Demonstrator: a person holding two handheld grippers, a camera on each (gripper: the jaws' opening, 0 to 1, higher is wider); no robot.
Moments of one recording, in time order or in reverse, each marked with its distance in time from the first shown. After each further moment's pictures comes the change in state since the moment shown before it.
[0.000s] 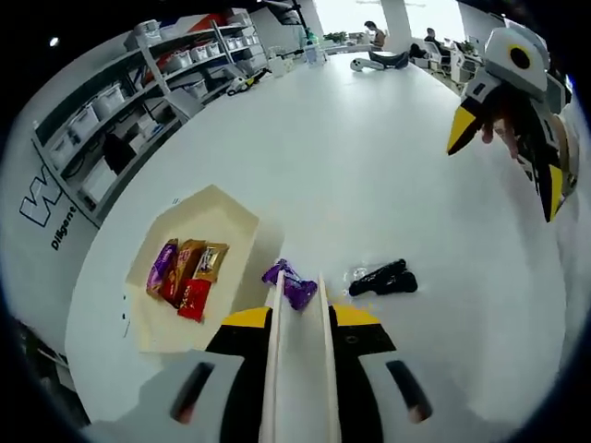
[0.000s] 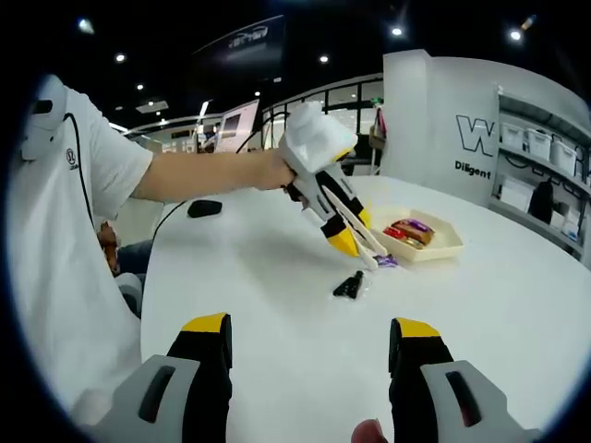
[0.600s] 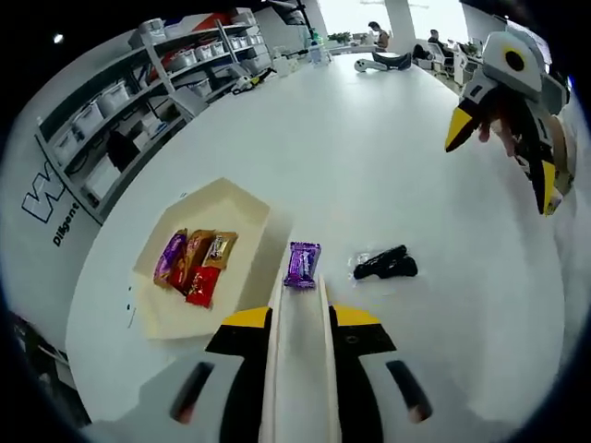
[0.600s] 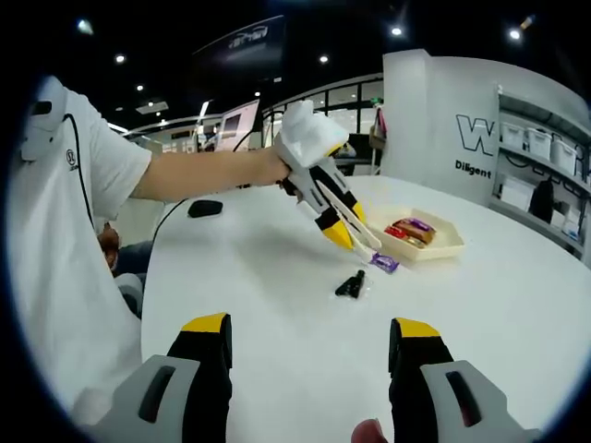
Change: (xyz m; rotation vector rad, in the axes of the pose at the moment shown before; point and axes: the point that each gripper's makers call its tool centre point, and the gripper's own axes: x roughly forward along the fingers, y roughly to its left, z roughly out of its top) left arm -0.009 0.004 -0.005 -0.004 -0.013 -0.001; right arm 0.002 0.002 -0.001 0.000 0.001 0.003
